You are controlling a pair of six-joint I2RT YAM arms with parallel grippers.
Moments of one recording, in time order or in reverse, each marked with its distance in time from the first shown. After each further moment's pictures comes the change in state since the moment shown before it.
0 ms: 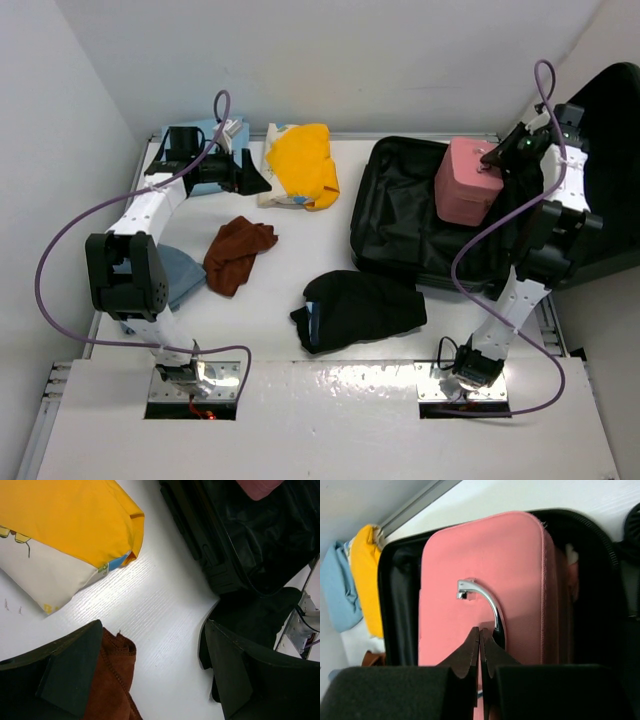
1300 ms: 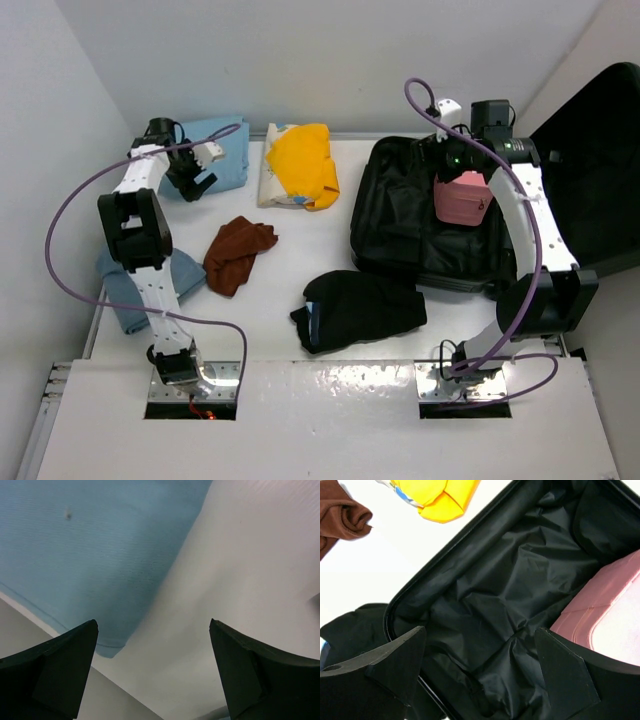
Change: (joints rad) left arm 0.170 0.460 0.504 -0.414 -0.631 0.997; right arm 0.459 -0.495 -0.269 -0.174 0.094 -0.581
